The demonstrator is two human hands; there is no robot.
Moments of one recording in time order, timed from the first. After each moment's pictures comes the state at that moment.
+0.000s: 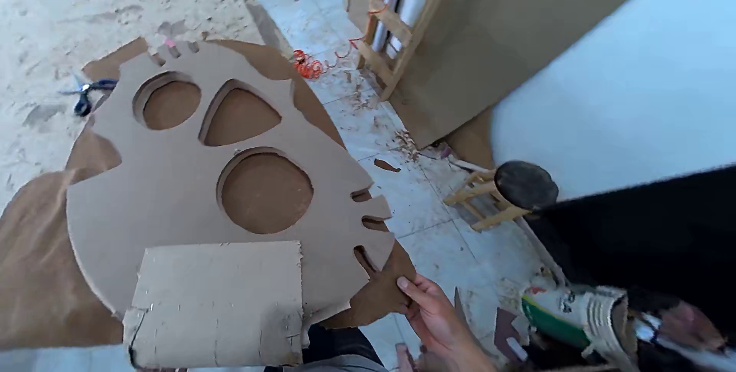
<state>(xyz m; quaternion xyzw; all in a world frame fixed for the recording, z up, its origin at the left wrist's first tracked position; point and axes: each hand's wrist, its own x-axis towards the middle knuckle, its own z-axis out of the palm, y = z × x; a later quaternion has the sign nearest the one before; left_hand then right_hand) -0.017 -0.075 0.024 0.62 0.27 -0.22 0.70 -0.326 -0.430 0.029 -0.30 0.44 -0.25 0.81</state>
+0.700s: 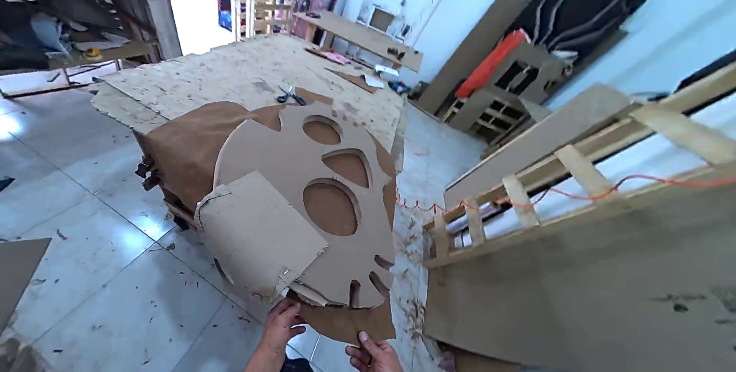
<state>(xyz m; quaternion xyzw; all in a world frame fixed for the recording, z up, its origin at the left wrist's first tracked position) -0.236 -0.282 0.012 0.47 0.20 -0.30 0.80 -0.332 -0.486 0.051 -0.51 0.42 0.00 0.75</state>
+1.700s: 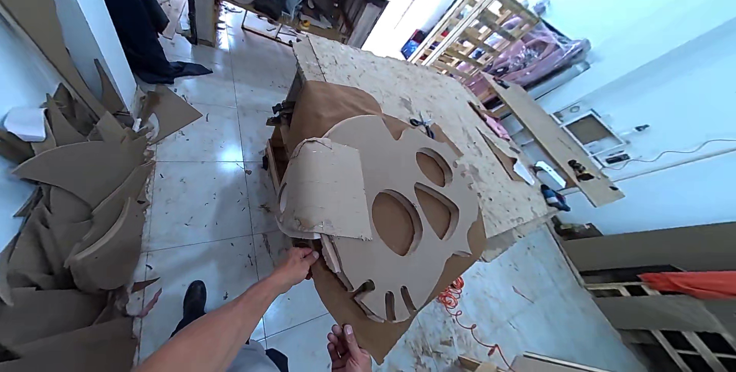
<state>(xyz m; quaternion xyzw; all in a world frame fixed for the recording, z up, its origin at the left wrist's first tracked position) -0.253 -0.313 -0.008 0.60 0.18 -0.13 0.76 -0.335 -0.524 0.044 -0.58 0.31 0.11 0.75</state>
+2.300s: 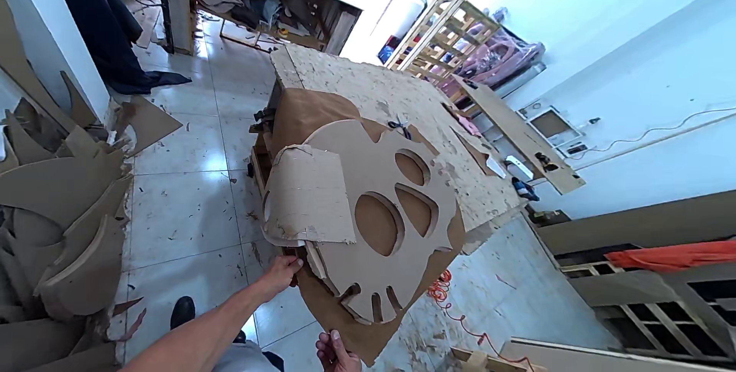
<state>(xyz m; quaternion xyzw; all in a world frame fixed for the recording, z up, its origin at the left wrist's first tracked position) -0.253 -0.308 -0.010 0.58 0.18 -0.15 0.78 -0.335 -0.525 0.039 -0.60 0.28 0.11 0.74</state>
